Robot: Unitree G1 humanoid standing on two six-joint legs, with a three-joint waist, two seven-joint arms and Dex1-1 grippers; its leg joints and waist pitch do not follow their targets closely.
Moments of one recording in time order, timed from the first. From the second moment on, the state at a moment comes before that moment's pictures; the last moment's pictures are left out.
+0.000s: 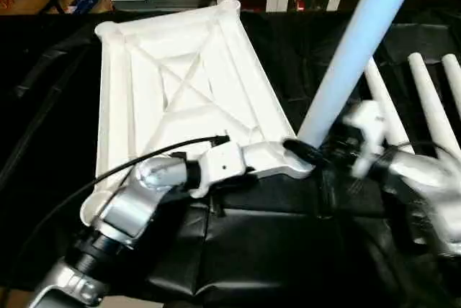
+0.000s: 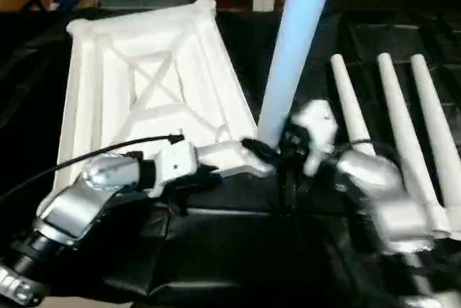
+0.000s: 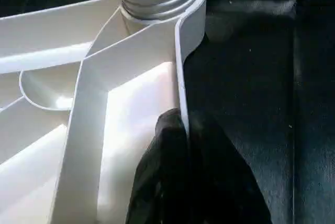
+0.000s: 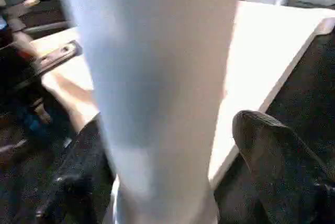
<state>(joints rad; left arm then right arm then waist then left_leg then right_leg) -0.44 0.40 -0.39 0.09 0.05 0.17 -0.94 -0.28 -0.59 0.05 0.00 0.46 0.22 0.83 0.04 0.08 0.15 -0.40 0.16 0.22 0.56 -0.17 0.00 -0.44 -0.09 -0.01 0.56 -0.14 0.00</state>
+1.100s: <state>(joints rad) -0.41 0.42 -0.36 0.08 0.02 0.16 -0.98 -0.24 -0.67 -0.02 0.04 0.48 0.24 0.98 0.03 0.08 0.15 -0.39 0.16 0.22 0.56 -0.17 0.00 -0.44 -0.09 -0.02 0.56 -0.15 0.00</state>
